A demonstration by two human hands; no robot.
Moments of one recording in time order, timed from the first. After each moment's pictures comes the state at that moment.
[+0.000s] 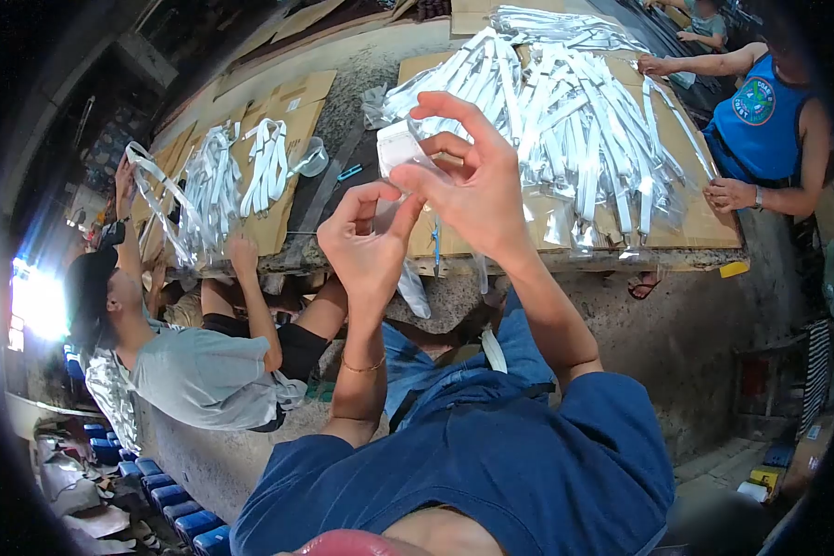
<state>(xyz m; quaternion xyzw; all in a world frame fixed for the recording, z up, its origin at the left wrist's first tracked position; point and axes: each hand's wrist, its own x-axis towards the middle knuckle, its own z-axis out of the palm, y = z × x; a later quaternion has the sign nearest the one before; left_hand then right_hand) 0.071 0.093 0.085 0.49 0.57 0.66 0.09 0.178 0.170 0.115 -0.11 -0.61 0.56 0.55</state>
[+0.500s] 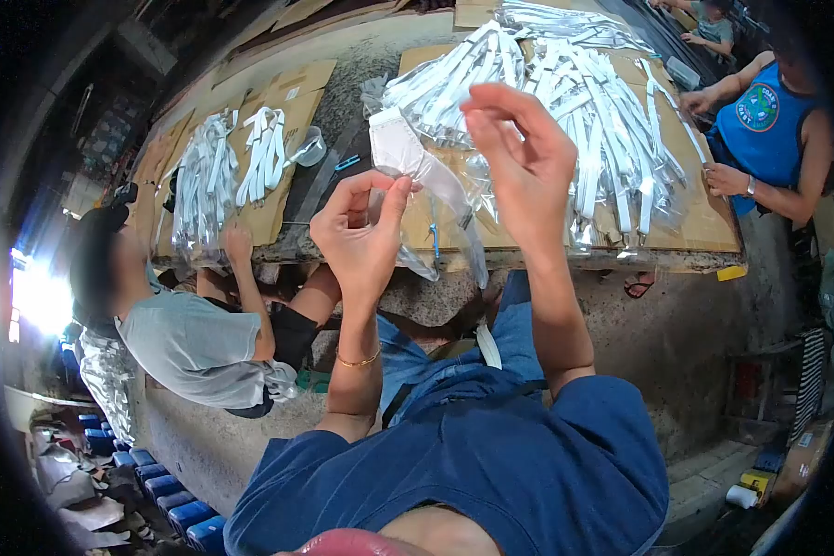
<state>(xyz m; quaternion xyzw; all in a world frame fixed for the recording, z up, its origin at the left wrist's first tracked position) 0.065 0.096 0.079 0.51 0.53 0.67 0.09 0.200 0.185 0.113 -0.16 -0.58 0.45 0.66</state>
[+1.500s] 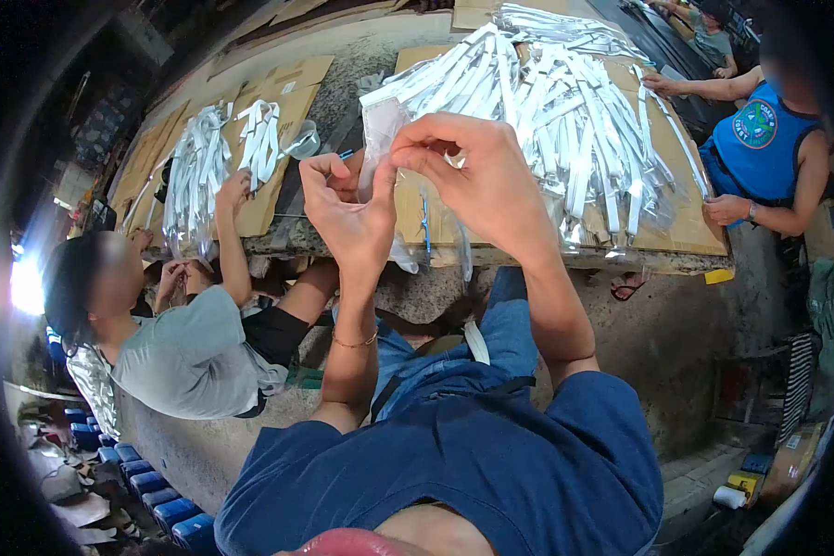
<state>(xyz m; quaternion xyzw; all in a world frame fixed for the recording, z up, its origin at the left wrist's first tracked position) 0.069 0.102 0.092 0.46 0.53 0.71 -0.01 0.197 0.167 0.140 -0.18 -0.79 0.38 0.45</state>
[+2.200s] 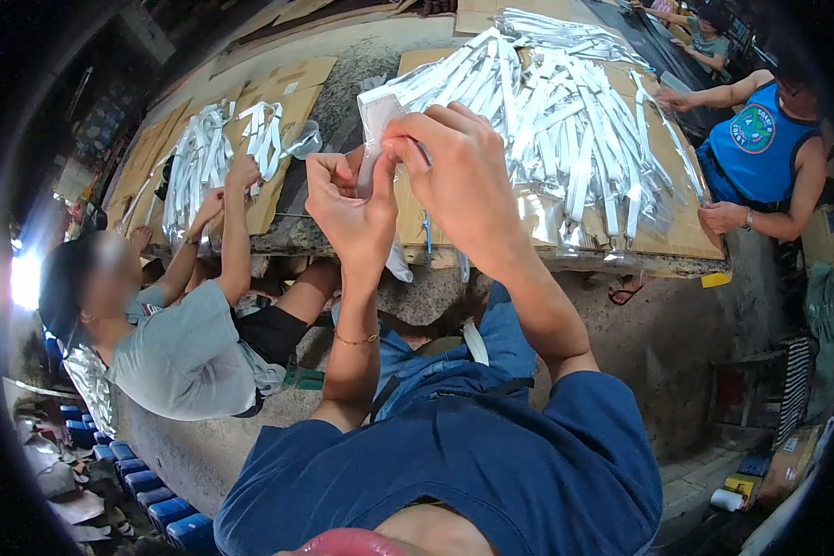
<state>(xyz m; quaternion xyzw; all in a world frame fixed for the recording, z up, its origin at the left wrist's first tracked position) 0.064 0.102 0.094 0.44 0.56 0.70 -0.07 0.170 0.159 0.135 -0.20 -0.81 0.15 0.53</state>
